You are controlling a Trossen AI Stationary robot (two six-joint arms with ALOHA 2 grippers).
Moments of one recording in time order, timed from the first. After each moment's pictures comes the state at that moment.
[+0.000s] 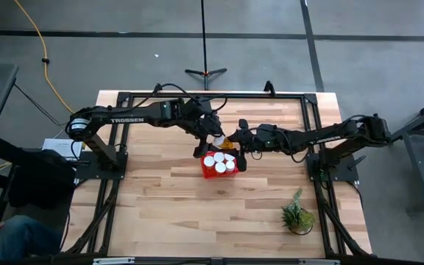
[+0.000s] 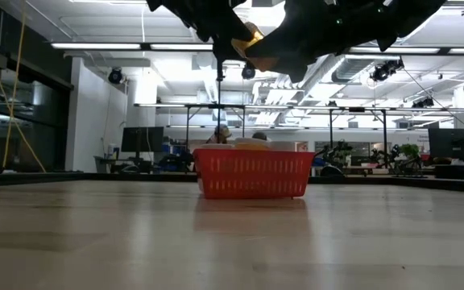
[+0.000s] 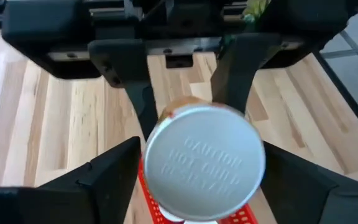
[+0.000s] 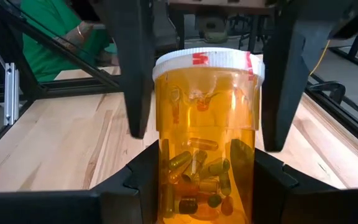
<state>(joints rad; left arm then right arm) 0.19 1.62 1.41 -0.48 0.34 0.21 -0.05 1.41 0.73 0.45 0.02 0.08</state>
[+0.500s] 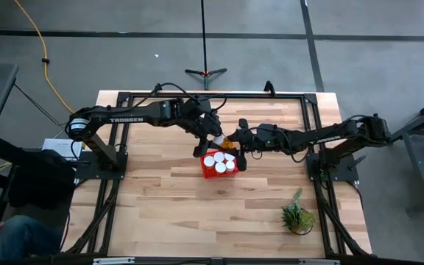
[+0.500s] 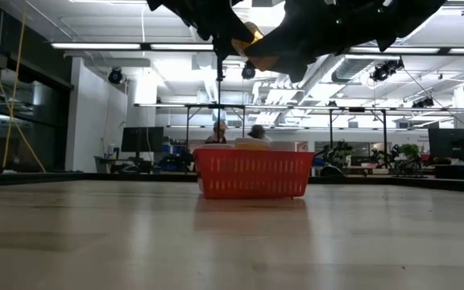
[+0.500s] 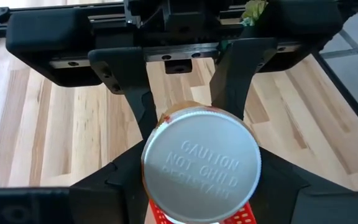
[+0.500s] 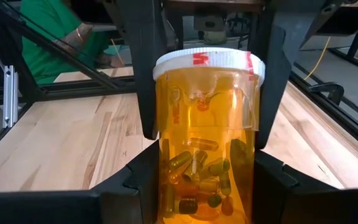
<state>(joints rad) 0.20 1.62 1.41 -0.47 0.35 0.23 -0.05 1.41 0.73 0.46 0.02 0.08</state>
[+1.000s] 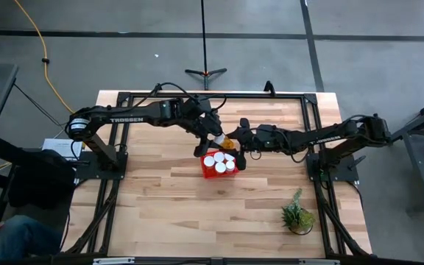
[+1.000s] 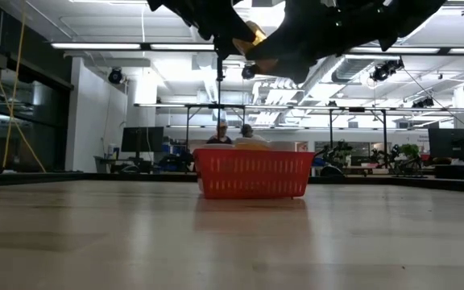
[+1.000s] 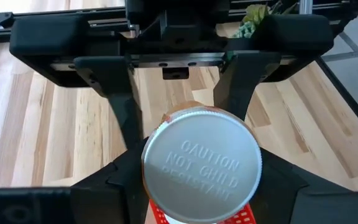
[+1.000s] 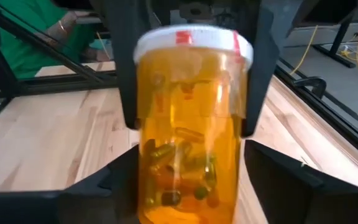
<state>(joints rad) 0.20 1.62 1.41 -0.46 0.35 0.23 -0.05 1.41 0.73 0.44 0.07 0.08</state>
